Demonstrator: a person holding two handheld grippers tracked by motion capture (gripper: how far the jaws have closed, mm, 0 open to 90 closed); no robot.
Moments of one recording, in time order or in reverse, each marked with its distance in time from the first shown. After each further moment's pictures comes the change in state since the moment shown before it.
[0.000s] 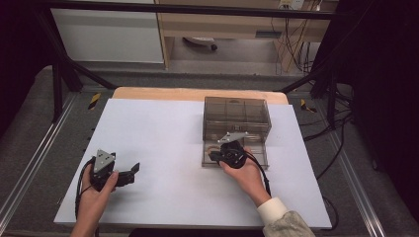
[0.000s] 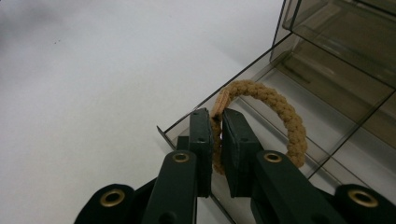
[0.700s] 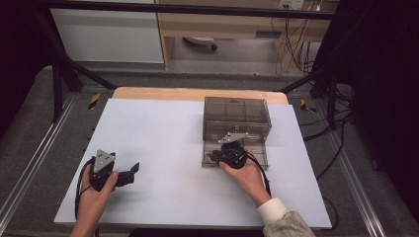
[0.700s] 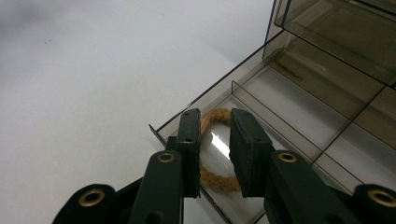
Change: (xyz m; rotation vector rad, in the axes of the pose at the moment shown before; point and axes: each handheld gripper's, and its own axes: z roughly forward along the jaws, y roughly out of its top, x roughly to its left) left arm 0.001 0.000 -0.001 0.000 0.007 0.006; right arm -0.001 -0.002 0.000 -0.004 -0.026 0.004
